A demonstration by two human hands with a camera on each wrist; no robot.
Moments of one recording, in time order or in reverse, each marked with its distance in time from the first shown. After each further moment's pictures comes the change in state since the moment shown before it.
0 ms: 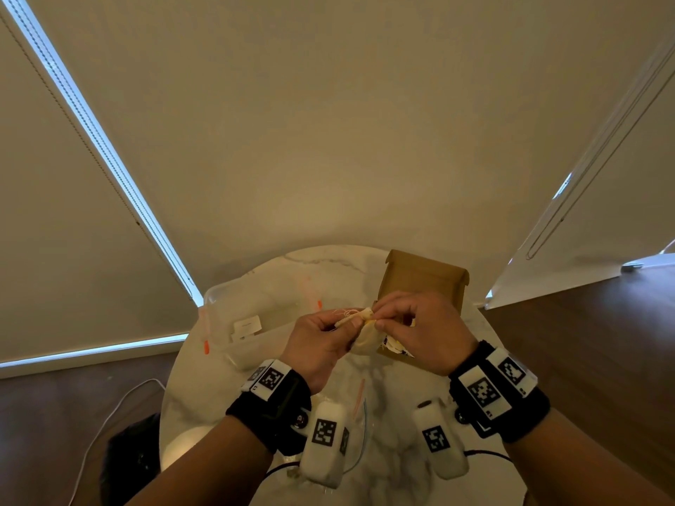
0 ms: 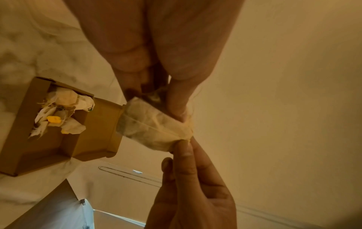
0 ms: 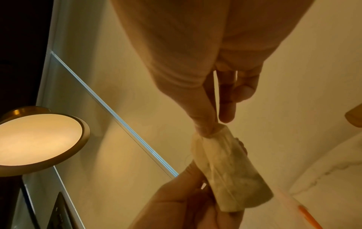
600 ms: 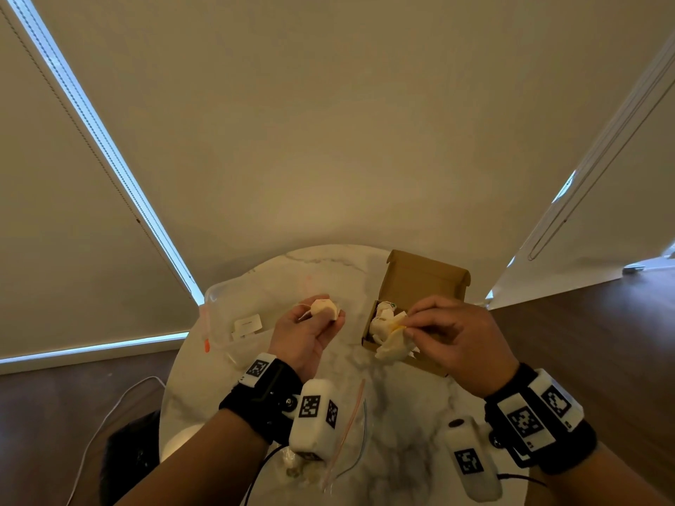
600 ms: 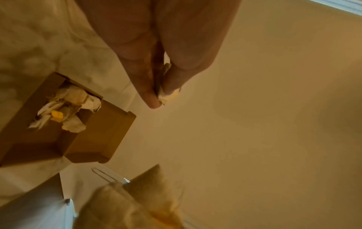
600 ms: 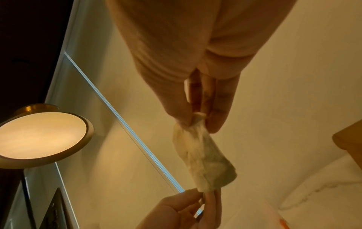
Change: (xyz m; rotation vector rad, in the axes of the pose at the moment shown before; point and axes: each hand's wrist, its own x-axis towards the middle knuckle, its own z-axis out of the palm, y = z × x) left_hand 0.012 0.006 -0.020 -0.238 0.292 -0.010; right_hand -0.034 0.011 -0.017 0.118 0.168 -0.183
